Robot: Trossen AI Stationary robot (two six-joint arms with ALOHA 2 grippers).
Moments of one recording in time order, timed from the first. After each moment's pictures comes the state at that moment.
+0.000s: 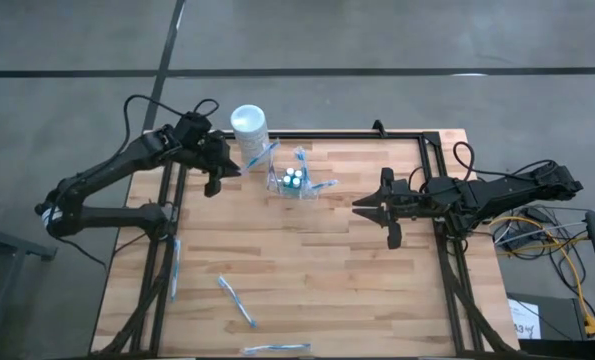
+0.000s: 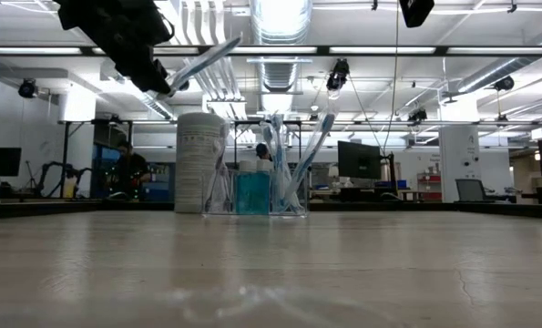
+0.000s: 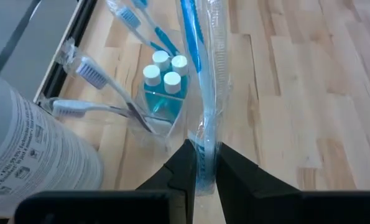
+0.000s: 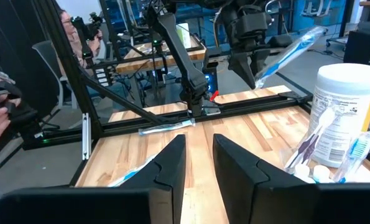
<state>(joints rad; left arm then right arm) 0.66 0.99 0.95 -0.74 0.43 0.43 0.20 0.89 0.72 0.06 0.21 0.22</state>
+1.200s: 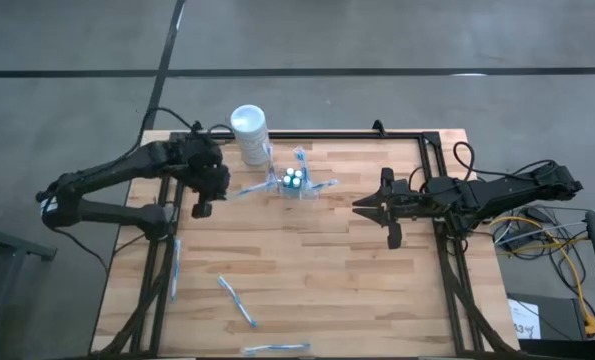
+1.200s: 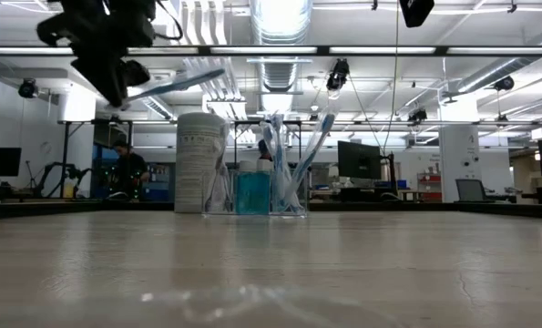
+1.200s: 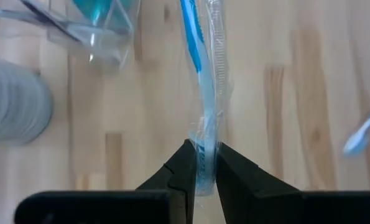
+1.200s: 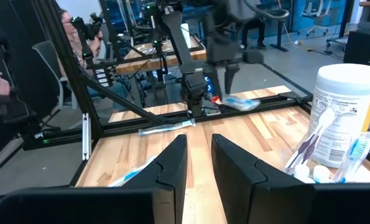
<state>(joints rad) 0.41 1.01 0.99 -1.09 0.18 0.42 0.20 0.89 0.72 0.06 0.21 0.22</state>
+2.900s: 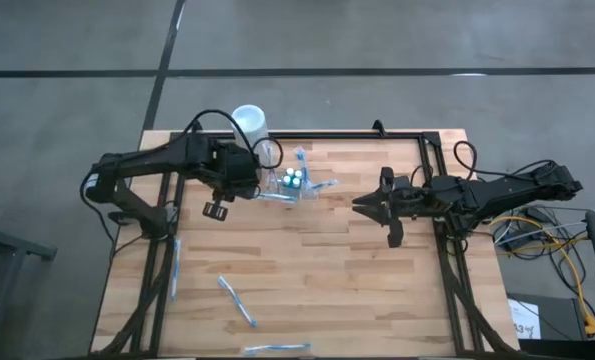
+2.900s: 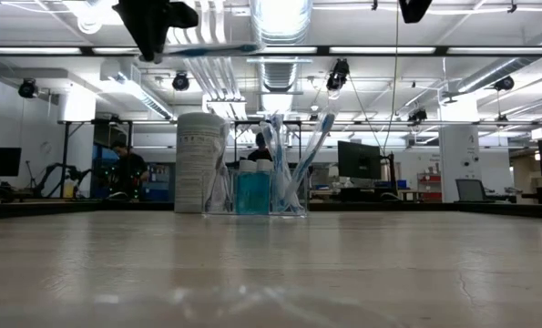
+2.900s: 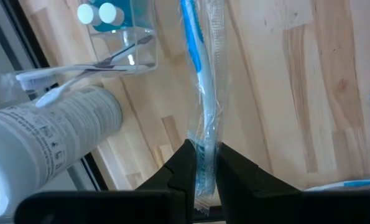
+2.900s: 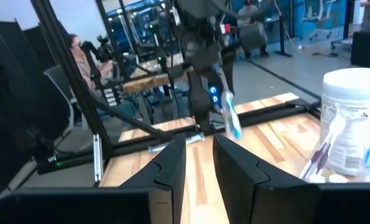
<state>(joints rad) 0.07 1.49 1.68 -1.57 -0.20 0.39 0.20 0.89 0.72 0.13 0.21 0.28</state>
